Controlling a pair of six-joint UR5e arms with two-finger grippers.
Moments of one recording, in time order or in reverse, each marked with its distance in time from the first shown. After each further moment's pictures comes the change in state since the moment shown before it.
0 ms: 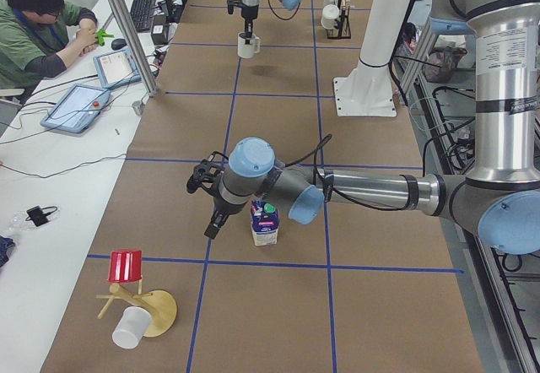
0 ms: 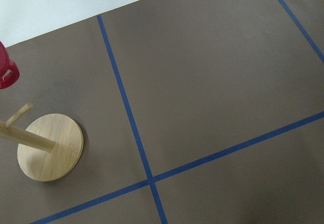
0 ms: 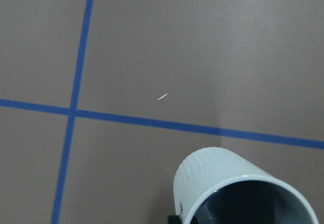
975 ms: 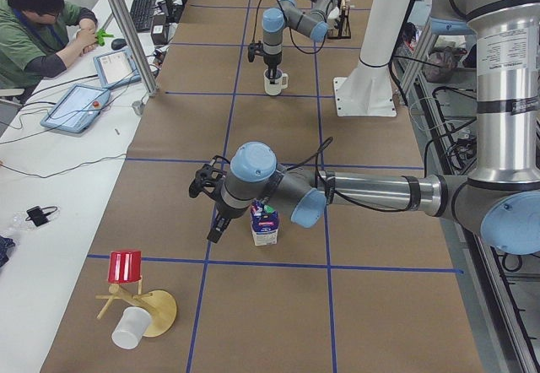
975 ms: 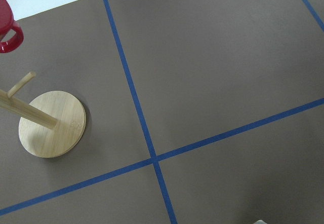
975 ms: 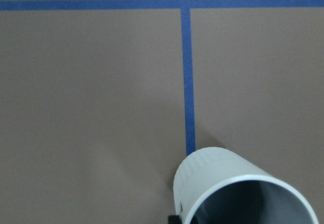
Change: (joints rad) left arm 0.000 0.006 0.007 -0.001 0.000 0.001; right arm -0.254 0.315 -0.259 -0.169 -0.134 0.279
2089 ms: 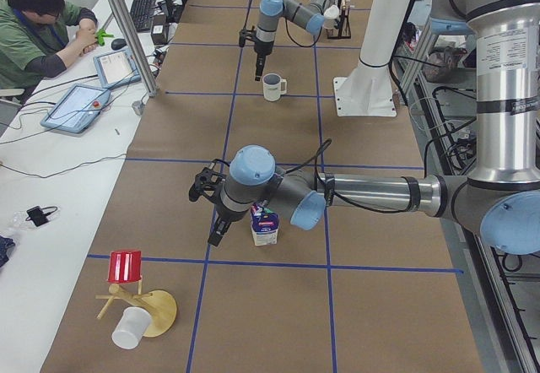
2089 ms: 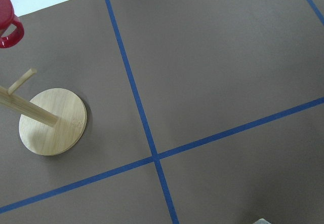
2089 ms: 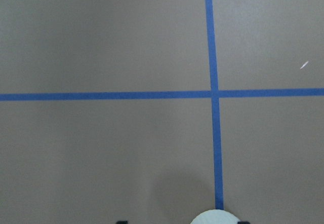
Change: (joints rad) left arm 0.002 -0.001 0.017 -0.001 -0.001 0.000; right arm 0.091 -0.016 0.082 0.123 -0.077 -0.050
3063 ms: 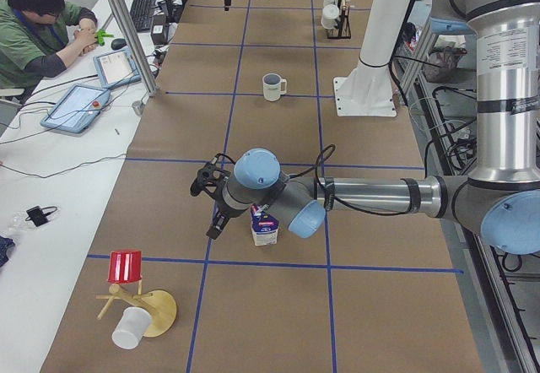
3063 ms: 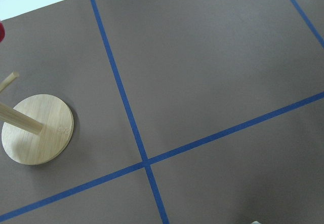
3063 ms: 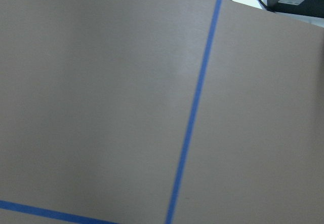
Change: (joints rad) left arm 0.002 0.002 0.030 -0.161 -0.058 -0.074; right arm 0.608 -0.491 0.084 0.051 0.302 -0.879
